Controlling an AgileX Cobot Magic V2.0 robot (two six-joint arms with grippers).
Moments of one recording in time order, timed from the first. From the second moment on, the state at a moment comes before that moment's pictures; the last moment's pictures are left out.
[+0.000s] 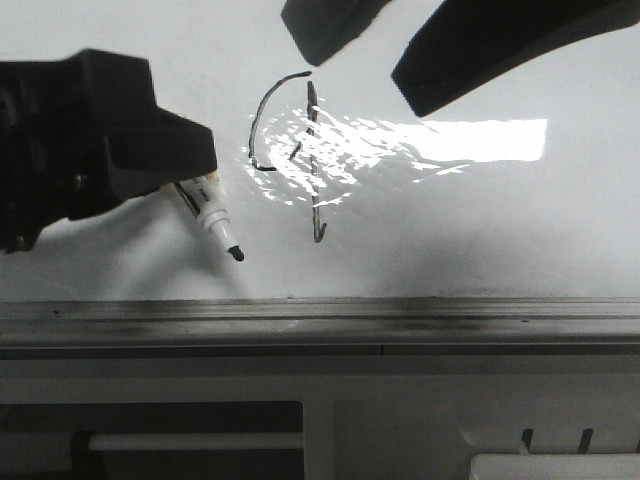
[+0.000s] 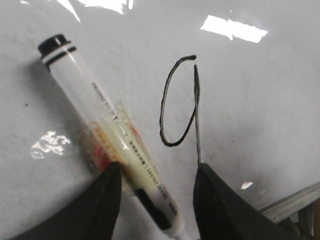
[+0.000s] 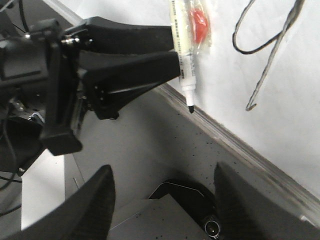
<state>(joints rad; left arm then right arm) -1.02 1.21 -0.33 -0.55 -0.68 -0.05 0.73 1.10 -0.94 0.42 0.70 -0.10</state>
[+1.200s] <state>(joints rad) -1.02 0.44 -0.06 -0.54 -0.43 0.29 0.73 0.20 -0.25 0.12 0.17 -0.10</state>
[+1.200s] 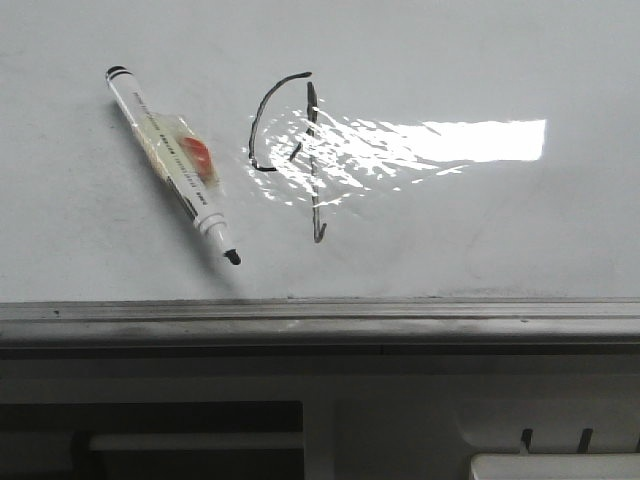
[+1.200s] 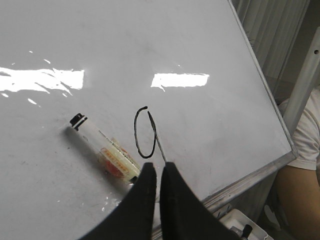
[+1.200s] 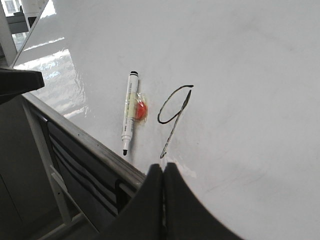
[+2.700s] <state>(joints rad) -0.58 0.41 0.01 0.03 -0.38 0.06 0.73 0.19 -0.24 0.12 0.17 -0.10</state>
